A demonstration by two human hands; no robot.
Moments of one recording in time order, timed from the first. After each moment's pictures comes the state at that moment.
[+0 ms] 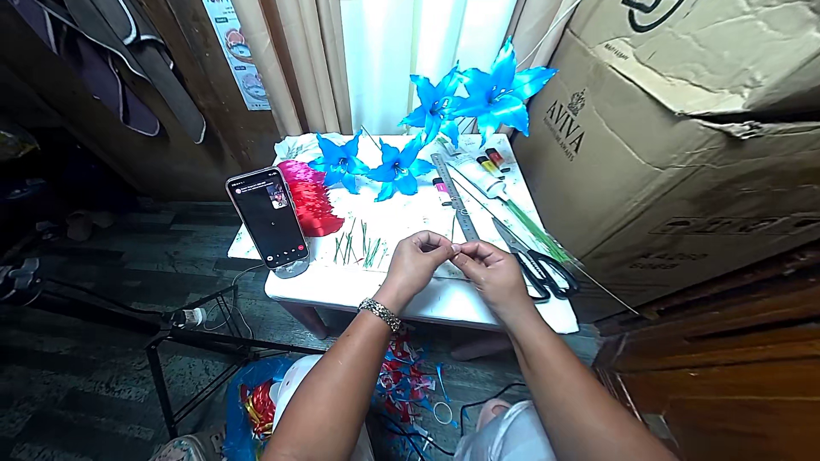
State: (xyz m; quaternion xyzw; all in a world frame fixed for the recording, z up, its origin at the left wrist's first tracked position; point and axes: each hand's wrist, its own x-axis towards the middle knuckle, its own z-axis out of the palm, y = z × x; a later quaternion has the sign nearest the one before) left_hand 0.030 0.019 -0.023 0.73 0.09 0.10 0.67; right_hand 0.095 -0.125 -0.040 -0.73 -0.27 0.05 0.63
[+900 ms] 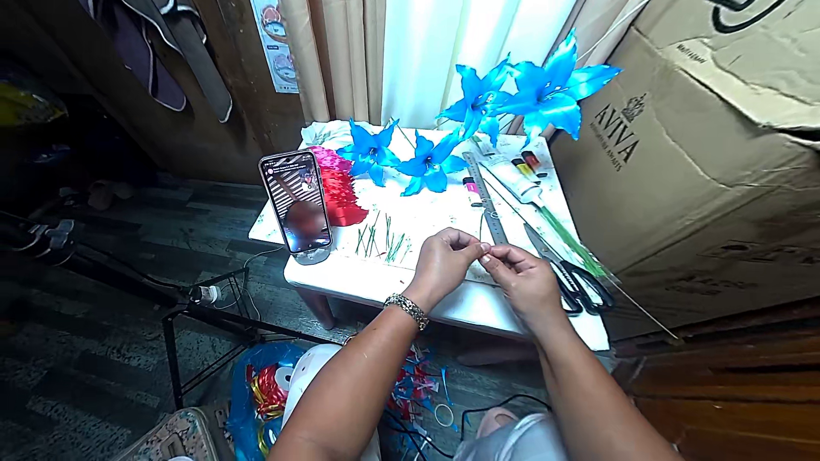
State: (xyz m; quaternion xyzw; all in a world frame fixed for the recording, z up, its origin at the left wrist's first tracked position) left_hand 0.029 0.014 -0.017 0.75 0.12 0.14 0.64; right_hand 0.100 -0.126 -0.044 -0.75 -0.29 0.02 0.59
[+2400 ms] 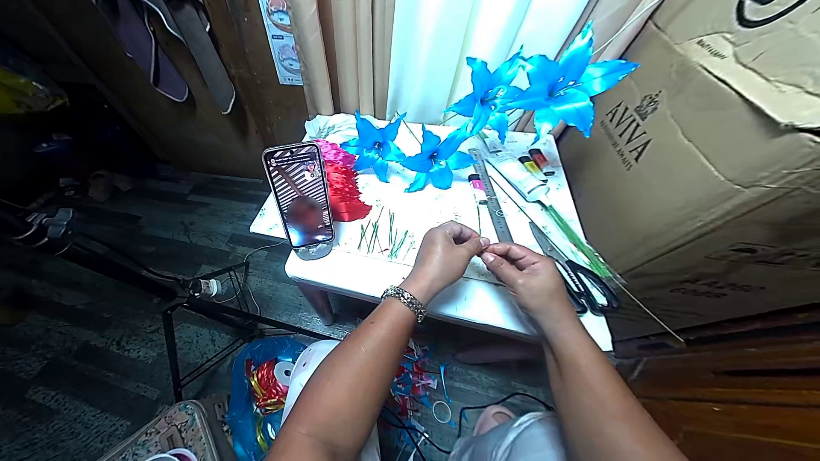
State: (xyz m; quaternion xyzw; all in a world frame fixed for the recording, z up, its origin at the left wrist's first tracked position) left_hand 0.034 0.024 -0.006 0.76 0.11 0.12 0.63; right_hand 0.103 -0.127 -0.038 -0.77 -0.30 0.06 0.57
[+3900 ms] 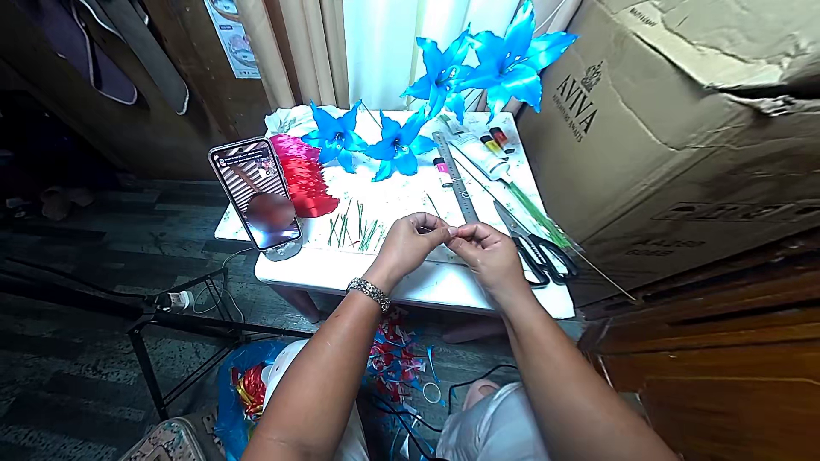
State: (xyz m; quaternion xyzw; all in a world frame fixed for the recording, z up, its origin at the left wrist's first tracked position) left_hand 0.028 0.027 -0.007 0.74 0.10 0.06 0.66; right_hand 0.100 -0.121 -0.045 -0.73 -0.26 0.05 0.62
